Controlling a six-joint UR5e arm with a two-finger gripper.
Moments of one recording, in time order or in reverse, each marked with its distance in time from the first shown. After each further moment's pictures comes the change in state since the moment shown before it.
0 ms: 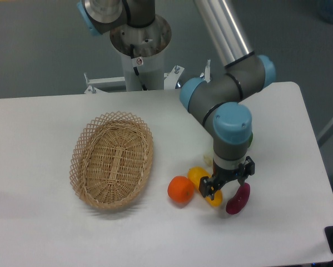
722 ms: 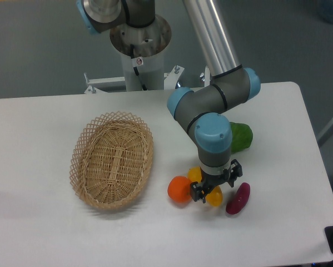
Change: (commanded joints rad) arm -0.023 -0.011 -0.061 0.067 0.028 -0.006
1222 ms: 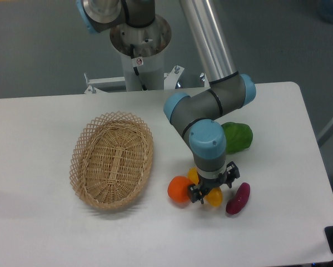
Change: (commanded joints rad) arm -0.014 -0.032 0.003 0.011 0.049 0.000
